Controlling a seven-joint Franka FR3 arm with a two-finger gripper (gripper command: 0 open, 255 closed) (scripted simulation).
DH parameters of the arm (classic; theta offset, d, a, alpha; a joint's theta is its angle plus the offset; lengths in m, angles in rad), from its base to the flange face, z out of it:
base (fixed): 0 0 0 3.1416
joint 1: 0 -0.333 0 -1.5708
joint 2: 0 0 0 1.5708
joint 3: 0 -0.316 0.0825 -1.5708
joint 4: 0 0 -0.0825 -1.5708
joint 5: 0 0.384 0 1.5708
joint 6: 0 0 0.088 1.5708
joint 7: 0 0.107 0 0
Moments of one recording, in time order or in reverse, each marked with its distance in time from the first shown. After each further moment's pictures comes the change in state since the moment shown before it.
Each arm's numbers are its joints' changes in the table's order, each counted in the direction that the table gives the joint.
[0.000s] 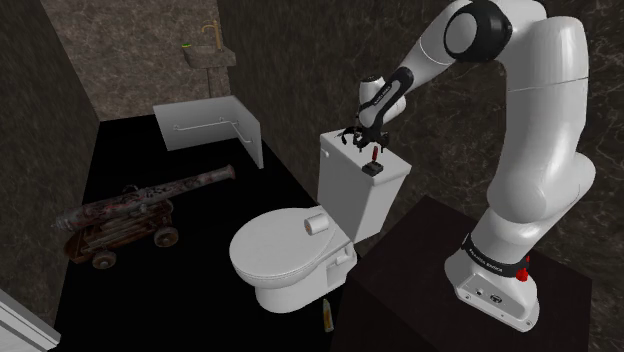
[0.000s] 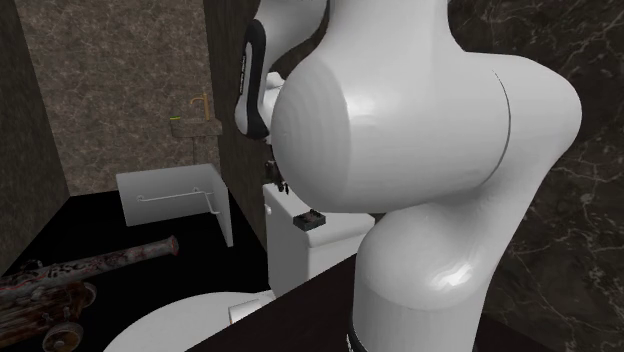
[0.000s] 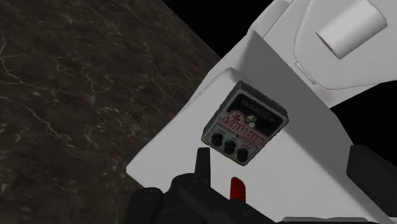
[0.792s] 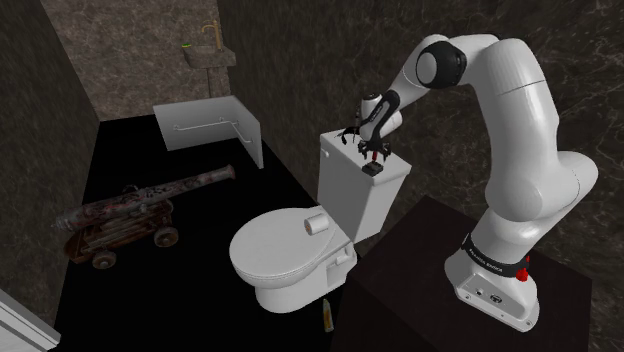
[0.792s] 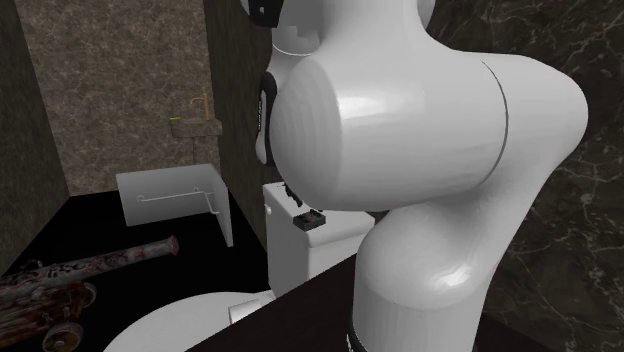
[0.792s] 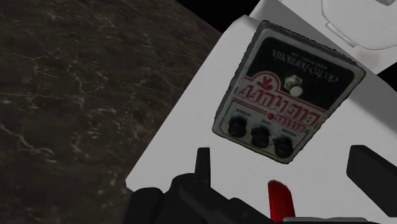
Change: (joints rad) arm 0.044 -0.290 0.058 0.236 0.021 0.050 0.094
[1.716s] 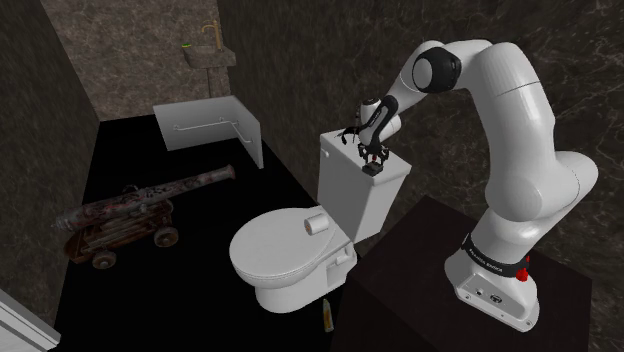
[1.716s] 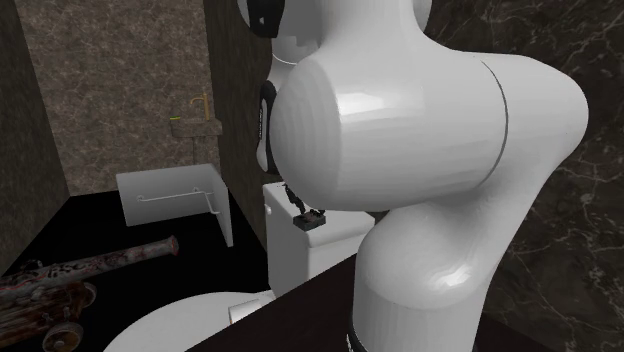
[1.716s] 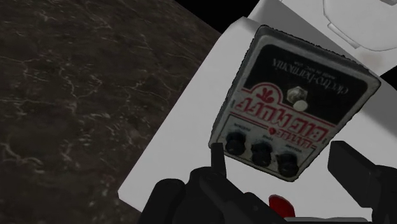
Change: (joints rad) arm 0.002 -0.046 0.001 0.020 0.000 0.027 0.010
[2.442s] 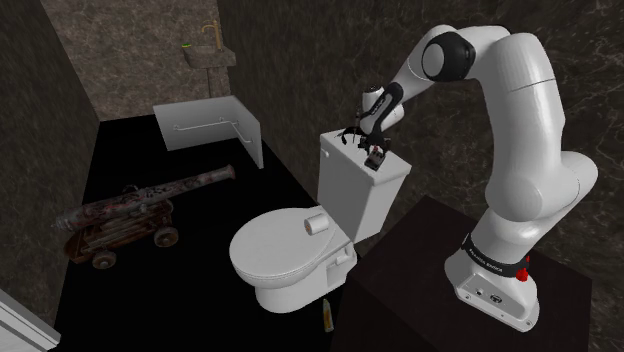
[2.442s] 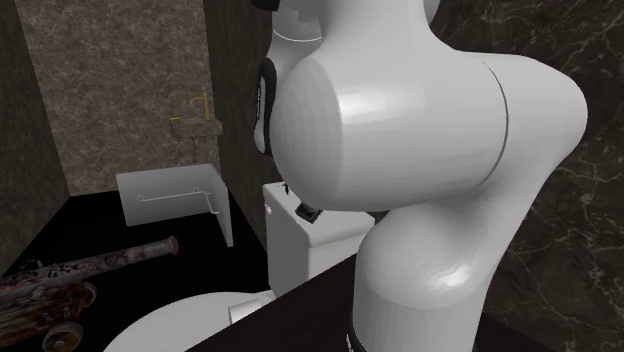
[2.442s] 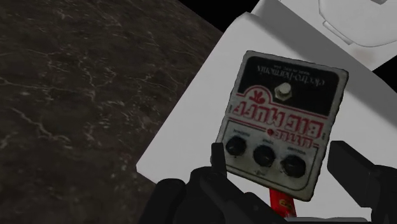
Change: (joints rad) arm -0.006 0.115 0.000 -0.046 0.000 -0.068 -0.023
